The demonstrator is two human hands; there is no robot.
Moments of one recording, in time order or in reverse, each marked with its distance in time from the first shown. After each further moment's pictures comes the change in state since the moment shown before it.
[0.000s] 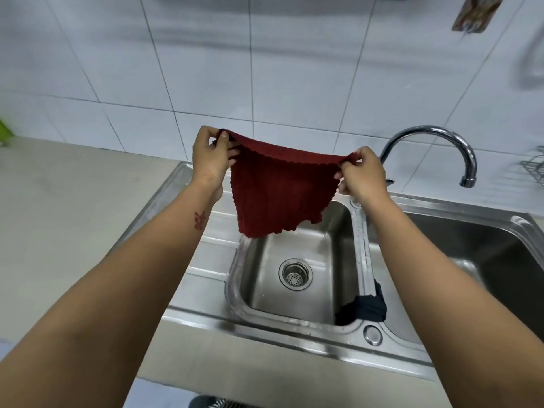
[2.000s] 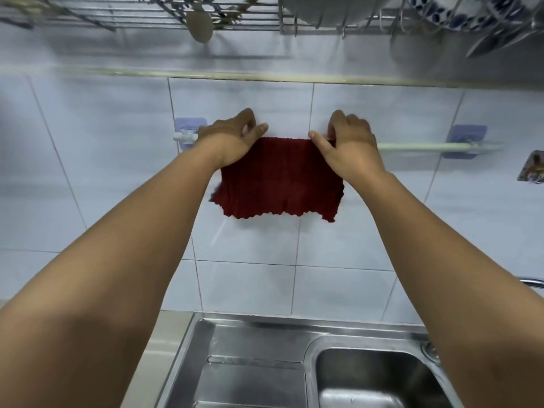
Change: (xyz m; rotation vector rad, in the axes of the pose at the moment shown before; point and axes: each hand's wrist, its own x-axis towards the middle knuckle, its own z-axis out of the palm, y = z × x) left_hand 0.337 0.191 -0.004 1.144 -0.288 0.655; right_hand 0.205 -0.264 0.158 -0.768 0.360 -0.719
